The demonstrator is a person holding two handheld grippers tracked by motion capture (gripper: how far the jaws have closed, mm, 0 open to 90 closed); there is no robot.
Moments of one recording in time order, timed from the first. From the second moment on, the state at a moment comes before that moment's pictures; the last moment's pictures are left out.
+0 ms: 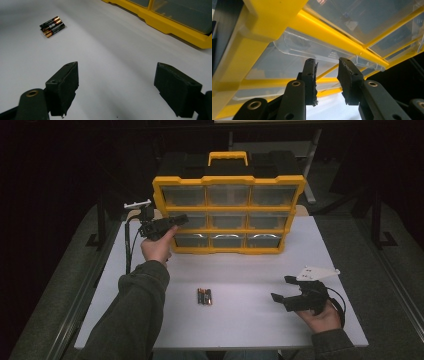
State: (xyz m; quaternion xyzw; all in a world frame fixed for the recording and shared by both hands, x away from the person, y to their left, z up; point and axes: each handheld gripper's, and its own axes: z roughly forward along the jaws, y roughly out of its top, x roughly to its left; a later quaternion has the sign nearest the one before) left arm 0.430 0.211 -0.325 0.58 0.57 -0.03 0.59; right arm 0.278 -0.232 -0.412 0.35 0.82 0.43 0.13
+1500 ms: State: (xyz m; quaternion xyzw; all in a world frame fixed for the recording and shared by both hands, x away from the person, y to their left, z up) left arm 0.421 0.214 -0.348 0.50 0.56 -0.08 0.65; right arm 0.279 -0.233 -0.417 0.35 0.82 0.42 0.13
